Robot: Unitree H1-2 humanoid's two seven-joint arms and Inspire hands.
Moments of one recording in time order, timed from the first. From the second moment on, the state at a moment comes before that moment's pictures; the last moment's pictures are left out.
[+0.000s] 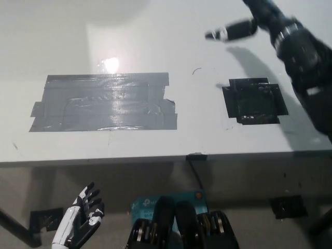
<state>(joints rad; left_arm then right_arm) 0.04 0.17 0.00 0.16 0.05 -0.12 -0.10 -0.99 -0.38 0.37 0.44 -0.21 0.12 0.13</state>
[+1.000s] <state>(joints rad) 0.05 0.17 0.00 0.19 0.06 -0.12 -0.10 0.24 -0.25 0.17 -0.42 -0.13 0.06 0.07</state>
